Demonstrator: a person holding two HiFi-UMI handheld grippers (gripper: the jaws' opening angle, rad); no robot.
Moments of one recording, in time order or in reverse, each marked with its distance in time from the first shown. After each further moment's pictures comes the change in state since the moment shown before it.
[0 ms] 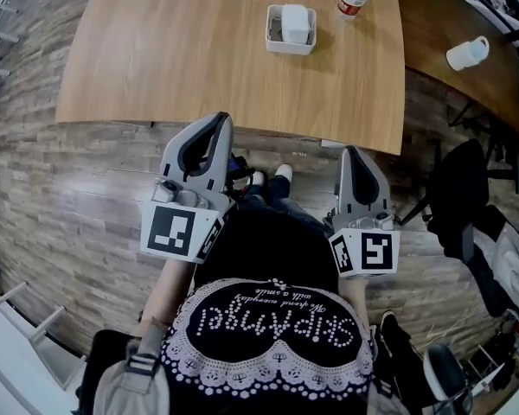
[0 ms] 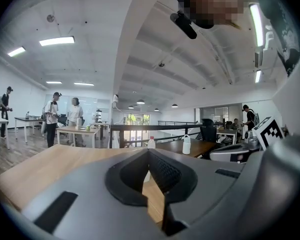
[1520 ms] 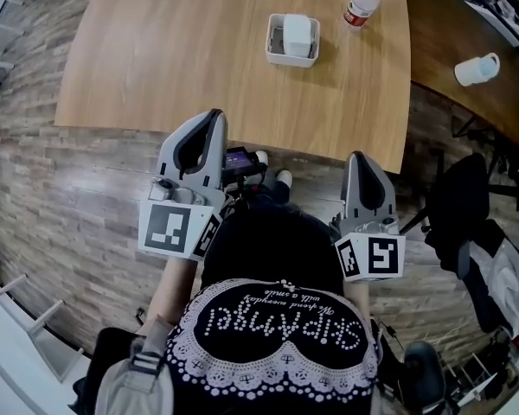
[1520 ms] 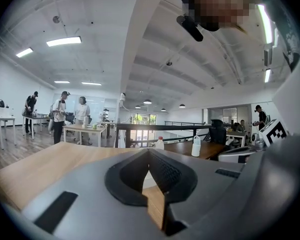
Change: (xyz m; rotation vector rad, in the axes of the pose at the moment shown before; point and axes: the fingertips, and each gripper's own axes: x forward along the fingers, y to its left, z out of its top) left arm 0.036 0.027 -0.003 -0.040 0.003 0.084; right arm 0.032 -0.031 -0.002 0.026 0.028 0.022
